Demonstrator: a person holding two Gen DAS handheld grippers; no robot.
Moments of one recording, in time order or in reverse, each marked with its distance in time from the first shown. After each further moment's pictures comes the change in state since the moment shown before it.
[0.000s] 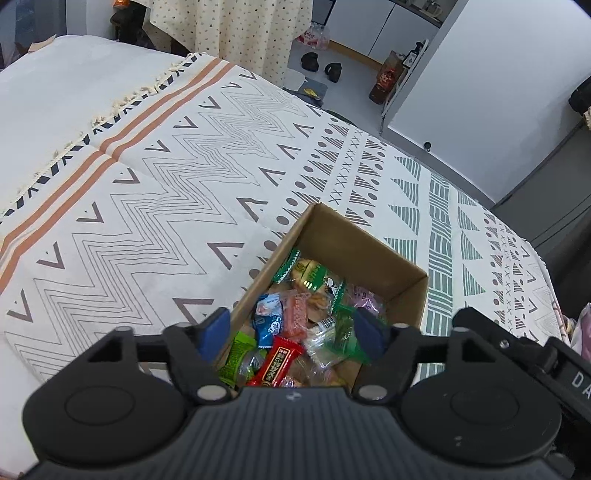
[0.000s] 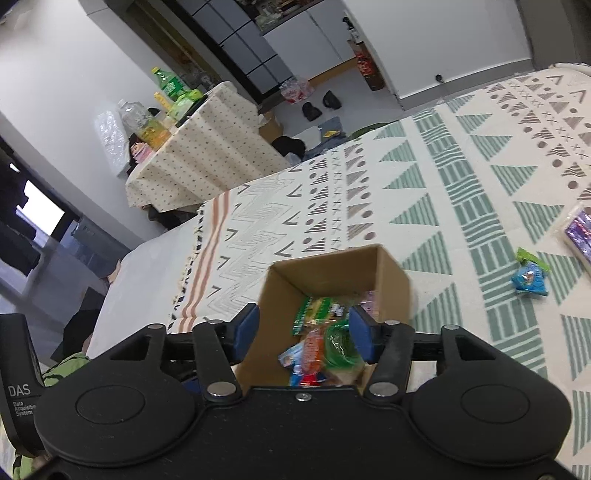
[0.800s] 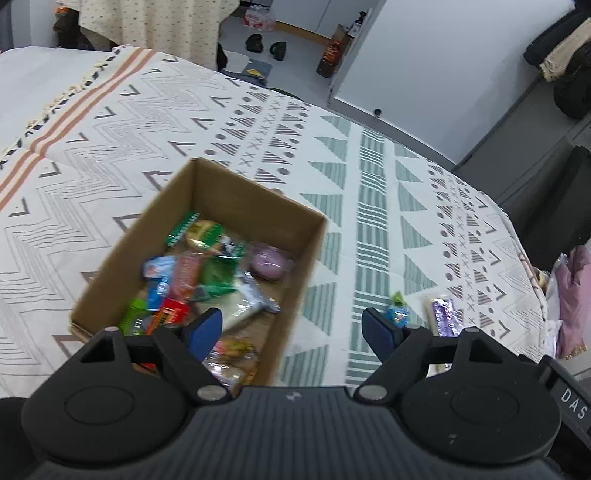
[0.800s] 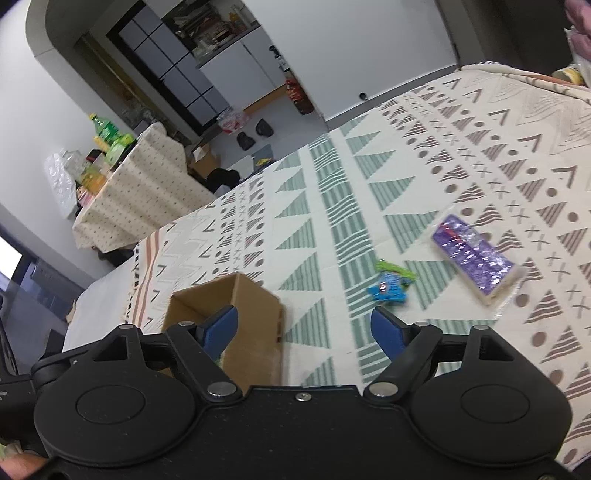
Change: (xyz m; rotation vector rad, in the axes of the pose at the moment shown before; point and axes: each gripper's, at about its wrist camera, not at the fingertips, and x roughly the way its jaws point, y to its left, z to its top) left arm 0.014 -0.092 -0.041 0.117 0.056 -0.098; right arm -0.063 -0.100 0.000 0.097 -0.085 -0.150
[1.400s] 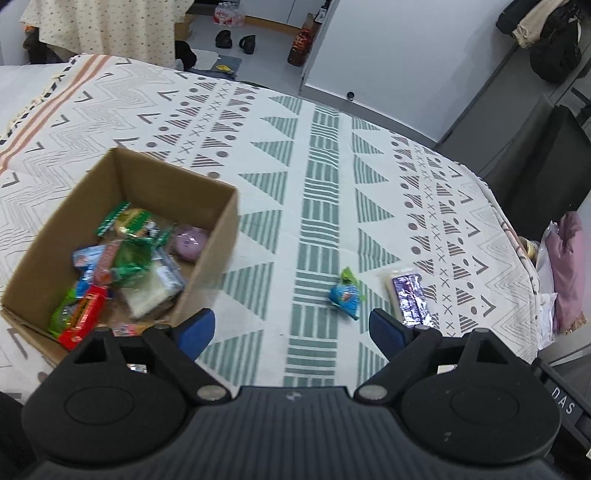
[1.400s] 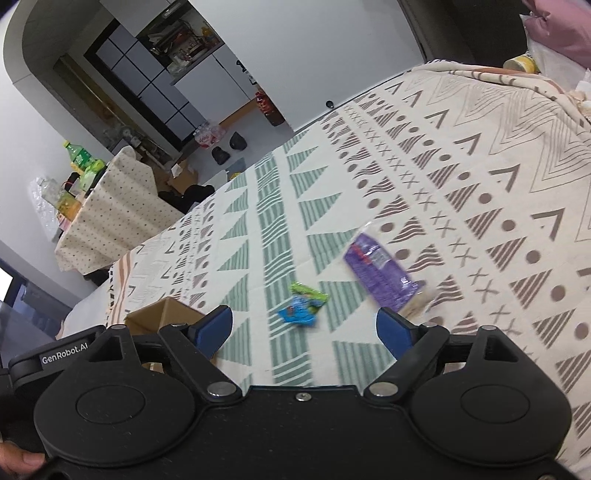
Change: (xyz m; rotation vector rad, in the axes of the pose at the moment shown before) left arm 0.026 -0.074 -0.024 0.082 0.015 -0.012; right arm -0.017 -0.092 0.018 0.051 -0.020 -0.027
